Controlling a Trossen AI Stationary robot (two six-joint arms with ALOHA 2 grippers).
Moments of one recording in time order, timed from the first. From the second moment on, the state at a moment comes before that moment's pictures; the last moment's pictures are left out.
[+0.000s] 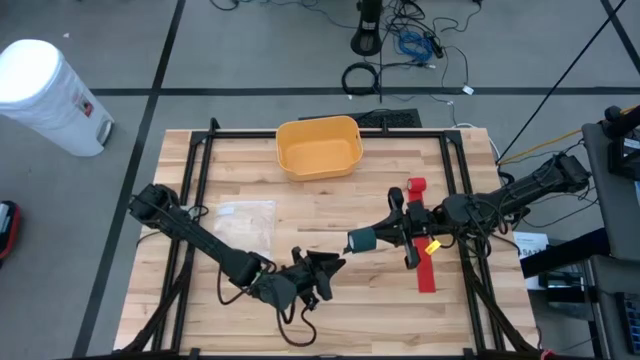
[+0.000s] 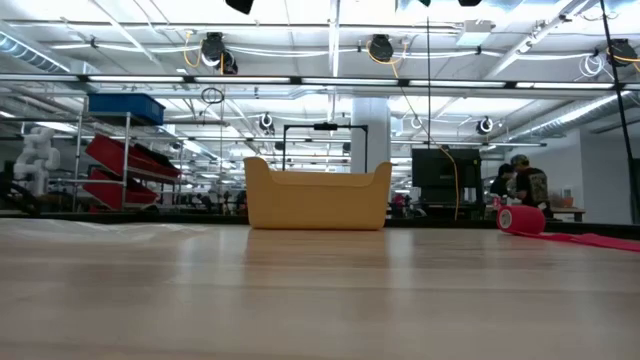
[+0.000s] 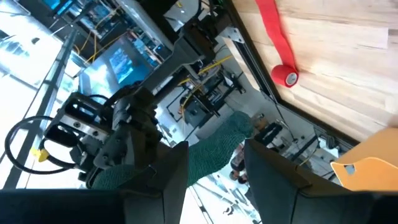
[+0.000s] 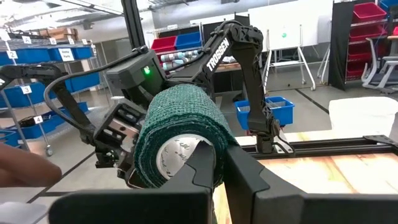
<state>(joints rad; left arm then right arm) -0.55 1.78 1.28 0.22 -0.91 2.06 0.35 1.01 0.66 0.45 0.21 0.17</state>
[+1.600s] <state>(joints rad) -0.47 1.81 1.28 0.25 -0.78 2.10 0.35 1.01 0.66 0.44 0.21 0.16</state>
